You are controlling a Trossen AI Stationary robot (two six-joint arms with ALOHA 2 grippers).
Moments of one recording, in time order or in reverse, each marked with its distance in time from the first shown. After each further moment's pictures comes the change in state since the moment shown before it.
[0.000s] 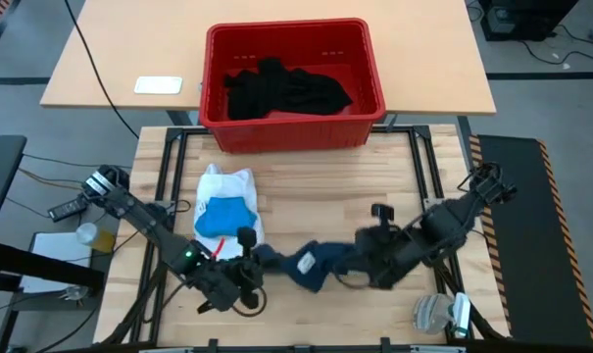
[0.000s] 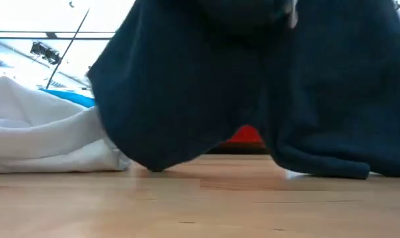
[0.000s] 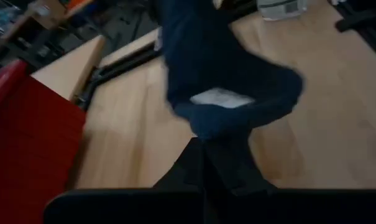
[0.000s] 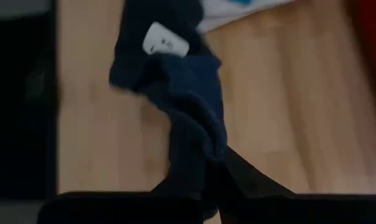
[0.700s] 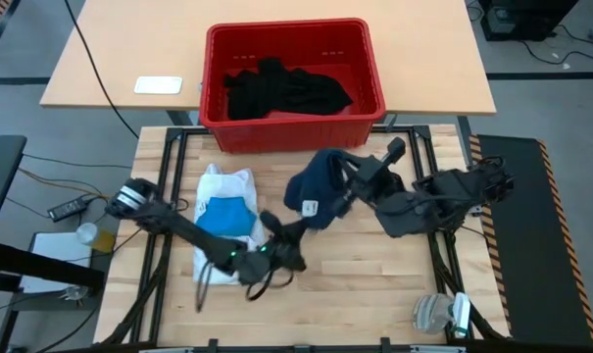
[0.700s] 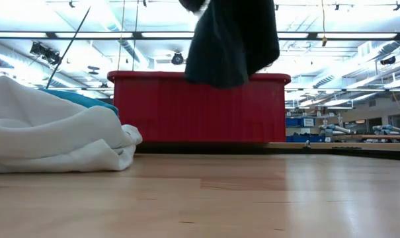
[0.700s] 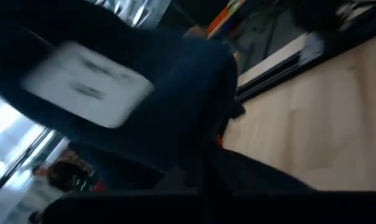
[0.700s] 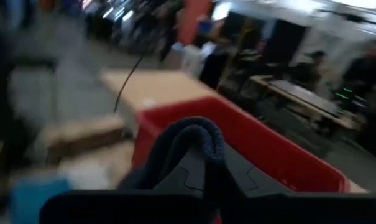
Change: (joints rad) left arm 0.187 0.269 0.000 0.925 -0.400 0.865; right arm -0.145 0.022 0.226 0.467 0.882 -0.413
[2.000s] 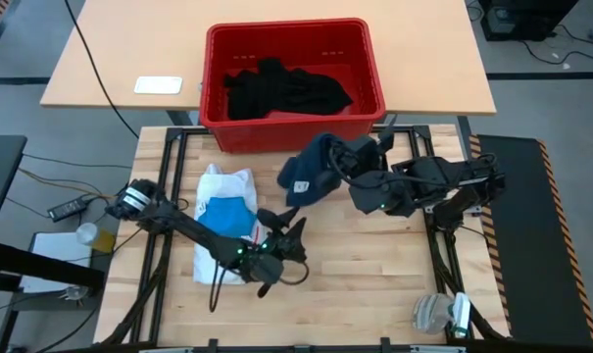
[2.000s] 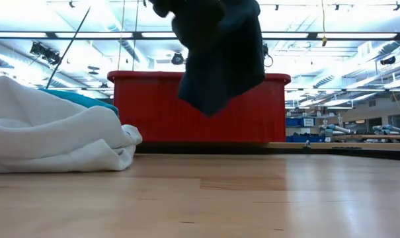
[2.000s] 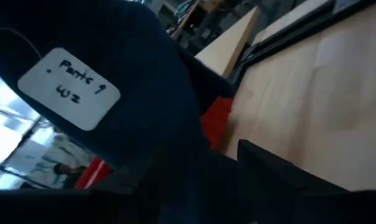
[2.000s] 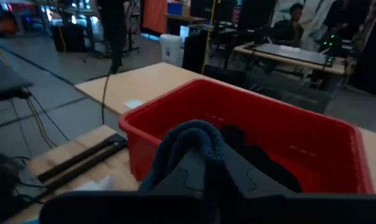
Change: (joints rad) left arm 0.039 0.044 0.000 -0.210 -0.129 -0.252; right arm -0.148 0.035 0.001 -0.024 -0.042 0.288
